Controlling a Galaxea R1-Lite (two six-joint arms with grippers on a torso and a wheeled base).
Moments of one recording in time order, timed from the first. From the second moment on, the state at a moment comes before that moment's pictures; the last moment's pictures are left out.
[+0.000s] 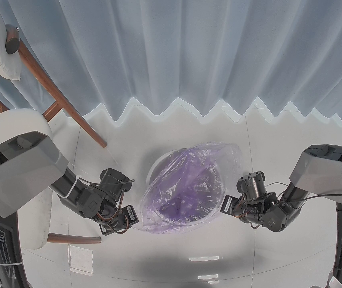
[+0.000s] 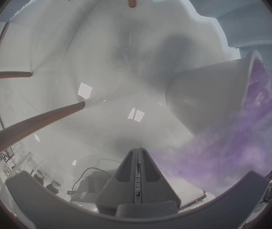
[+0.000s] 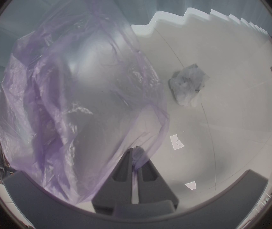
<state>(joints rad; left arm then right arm) -0.43 2.22 -0.98 -0.10 -0.02 -0.83 0.49 2.31 -0.84 -0.72 -0.12 0.69</state>
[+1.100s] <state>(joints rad) -0.43 1.80 -0.84 -0.16 -0.18 -0.64 0.50 2.26 -0.77 -0.73 -0.13 0.68</state>
